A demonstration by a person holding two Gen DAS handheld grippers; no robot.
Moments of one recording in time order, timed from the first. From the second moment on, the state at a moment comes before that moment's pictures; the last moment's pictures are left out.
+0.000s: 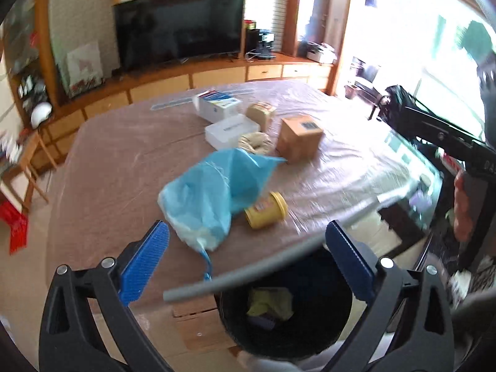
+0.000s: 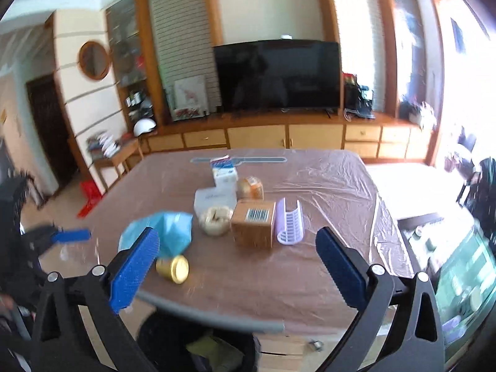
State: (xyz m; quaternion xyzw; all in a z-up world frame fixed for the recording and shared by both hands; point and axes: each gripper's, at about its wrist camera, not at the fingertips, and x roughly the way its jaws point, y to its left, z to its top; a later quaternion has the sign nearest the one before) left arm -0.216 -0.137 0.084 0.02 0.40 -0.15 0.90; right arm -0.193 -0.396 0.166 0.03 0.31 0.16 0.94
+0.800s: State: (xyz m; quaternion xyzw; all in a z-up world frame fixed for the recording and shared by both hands) left arm -0.095 -0.141 0.029 0.15 0.51 -0.32 0.78; right arm -0.069 -0.357 0.089 0.06 0.46 0.10 0.88
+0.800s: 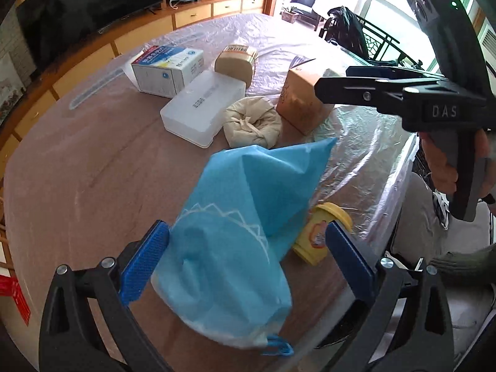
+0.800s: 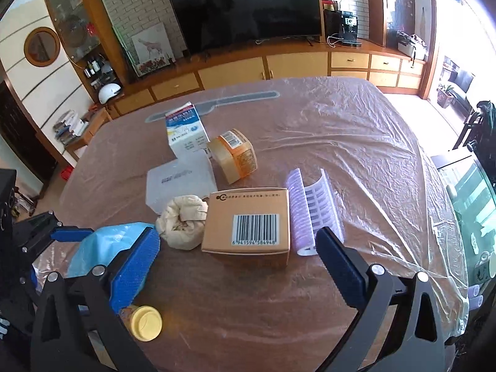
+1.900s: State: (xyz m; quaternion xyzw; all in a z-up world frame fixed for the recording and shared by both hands) left arm -0.072 -0.107 0.022 0.11 0.50 -0.29 0.80; right arm -0.057 -0.353 0.058 0.11 0.49 0.10 0.86
